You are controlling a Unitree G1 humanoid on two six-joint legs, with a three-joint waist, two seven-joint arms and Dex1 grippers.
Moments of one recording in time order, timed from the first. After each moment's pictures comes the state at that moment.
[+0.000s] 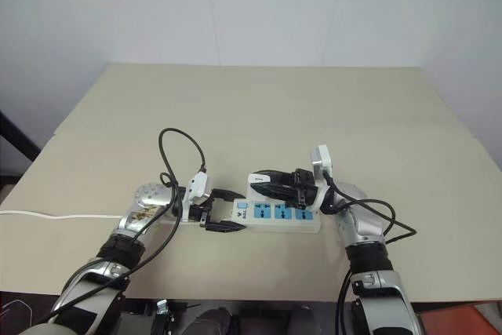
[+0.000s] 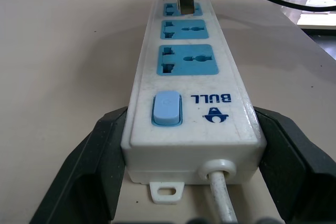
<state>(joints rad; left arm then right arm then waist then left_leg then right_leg) -0.59 0.36 -0.19 0.54 -0.20 -0.13 -1.42 -0.55 -0.29 -0.03 0.35 0.56 0.16 1.43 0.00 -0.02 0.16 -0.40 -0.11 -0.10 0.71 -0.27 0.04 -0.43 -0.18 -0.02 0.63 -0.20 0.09</state>
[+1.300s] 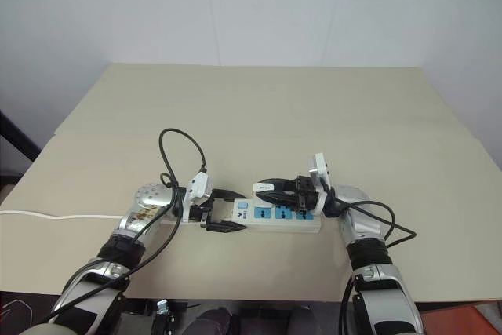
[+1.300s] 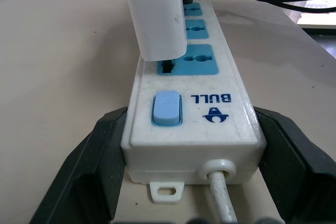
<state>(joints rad) -0.59 0.36 -0.19 0.54 -0.20 -0.13 -1.41 -0.57 -0.32 -0.01 0.52 0.46 0.01 1.48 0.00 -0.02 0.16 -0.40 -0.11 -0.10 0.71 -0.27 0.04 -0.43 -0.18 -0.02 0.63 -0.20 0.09</state>
